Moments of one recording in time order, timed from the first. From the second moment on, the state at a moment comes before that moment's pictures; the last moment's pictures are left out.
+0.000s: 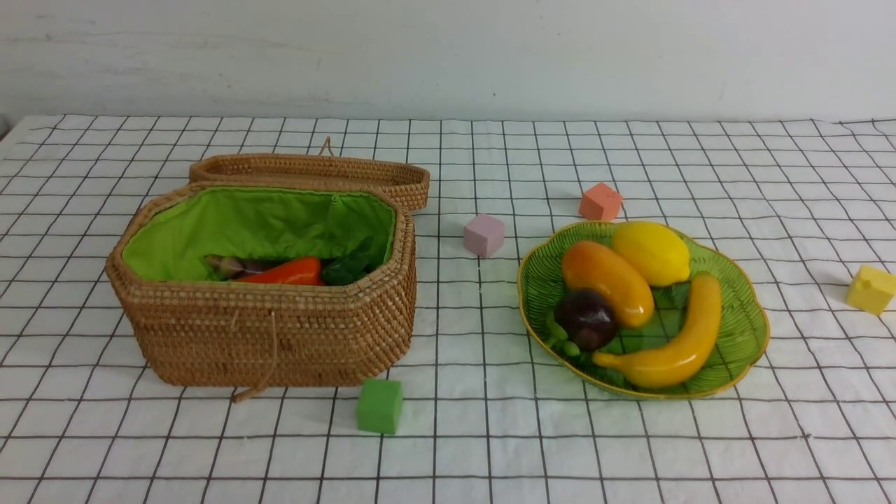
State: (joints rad) right arm 0.06 -0.02 0.02 -0.05 0.38 0.24; left arm -0.77 -0.01 -0.14 -0.01 0.27 -0.13
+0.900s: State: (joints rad) right arm 0.06 -0.02 0.02 -0.05 0.38 0.24; left arm -0.17 -0.01 0.03 -0.12 0.38 -0.17
